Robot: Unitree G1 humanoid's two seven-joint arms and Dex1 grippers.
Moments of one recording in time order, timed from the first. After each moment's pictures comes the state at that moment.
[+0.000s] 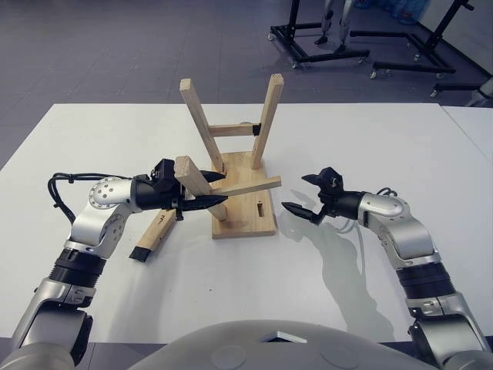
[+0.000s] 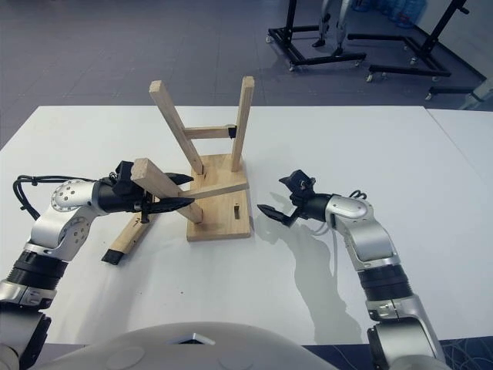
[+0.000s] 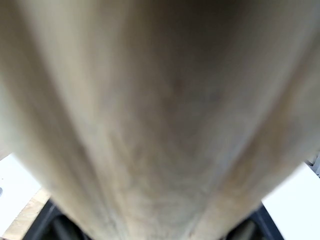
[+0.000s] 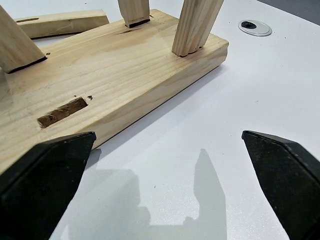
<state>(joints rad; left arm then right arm) -0.23 0.64 -0.21 0.04 -0.61 0.00 -1.23 -0.16 -0.54 0.11 -0.02 0.22 0.46 0.82</state>
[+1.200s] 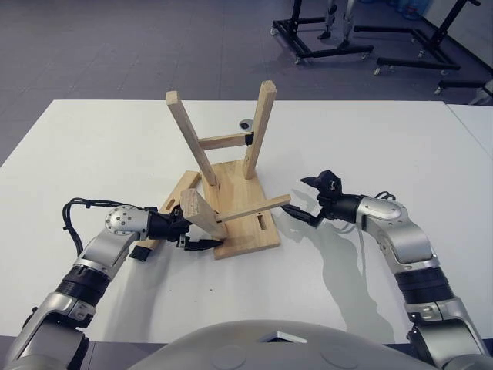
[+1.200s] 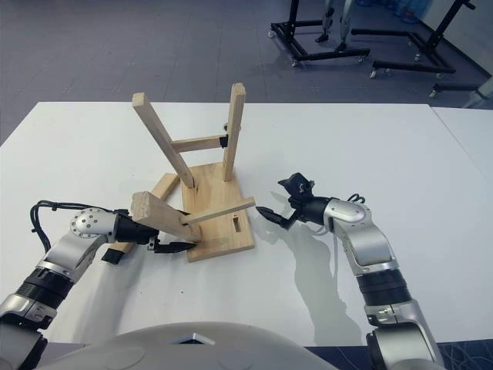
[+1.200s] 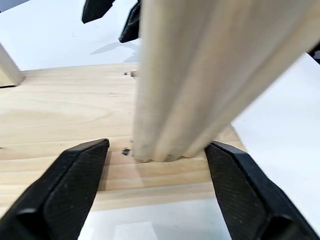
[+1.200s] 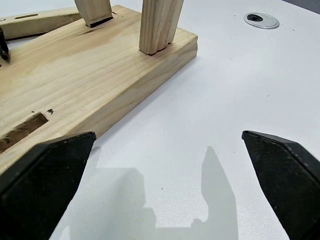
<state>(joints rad) -0.15 0.64 -0.34 0.18 -0.31 -0.11 -1.18 -0.14 -0.53 0.11 -0.04 0.23 0.46 0.80</state>
